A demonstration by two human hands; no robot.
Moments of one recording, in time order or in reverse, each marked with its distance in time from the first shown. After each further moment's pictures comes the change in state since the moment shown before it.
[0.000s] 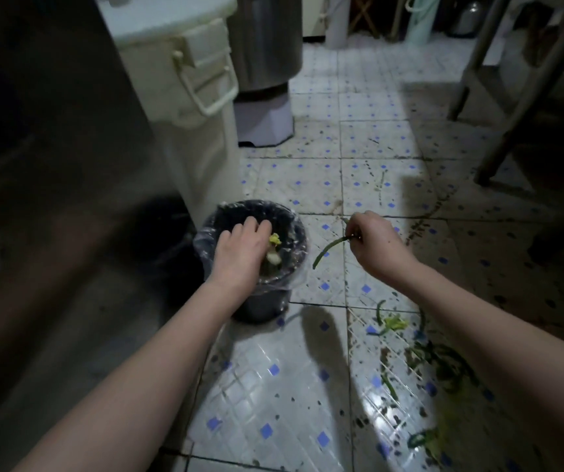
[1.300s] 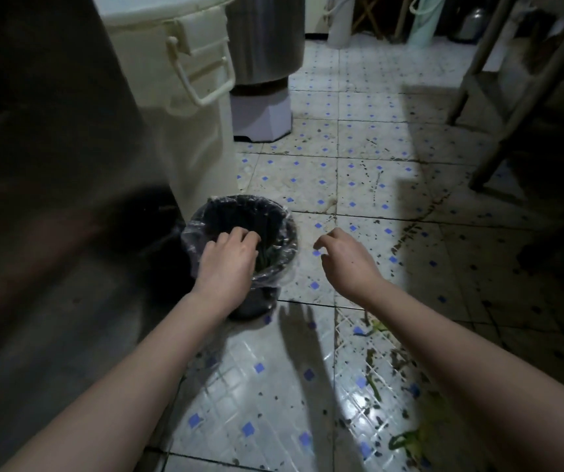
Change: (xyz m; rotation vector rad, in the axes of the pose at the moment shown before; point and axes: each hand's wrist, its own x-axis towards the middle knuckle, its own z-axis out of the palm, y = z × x) left_hand -0.017 0.003 0.012 -0.120 -0.004 -0.046; right_hand -0.013 -0.013 0.029 -0.170 -0.123 -0.054
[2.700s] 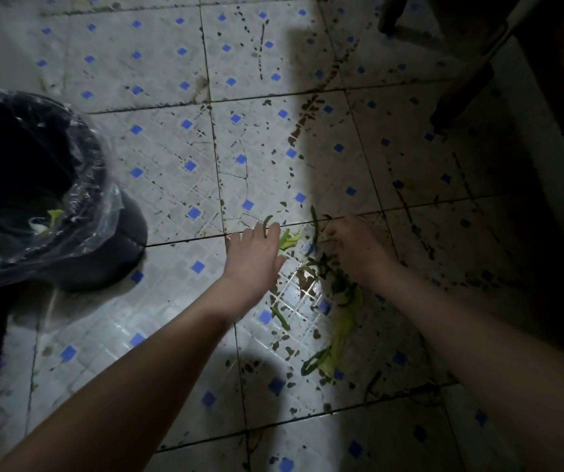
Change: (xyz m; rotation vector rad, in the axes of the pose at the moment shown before) left_hand 0.009 0.203 0.205 -0.023 -0.499 0.327; right_hand -0.104 0.210 0.068 0.063 -0.246 0.439
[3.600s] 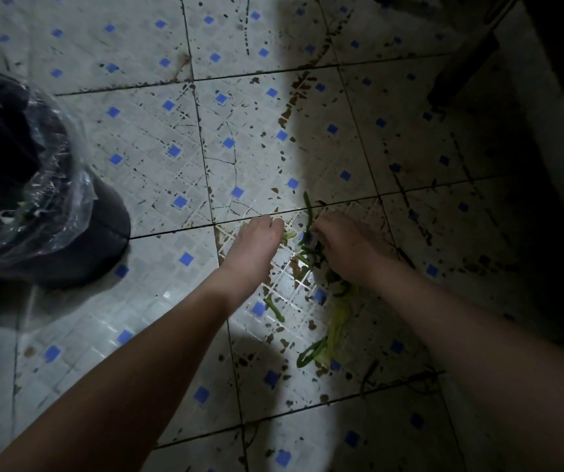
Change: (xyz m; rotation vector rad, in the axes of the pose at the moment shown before) left_hand 0.006 0.006 0.001 -0.121 0.012 0.169; right_hand -0.002 0.002 0.014 -0.006 -0.049 -0.102
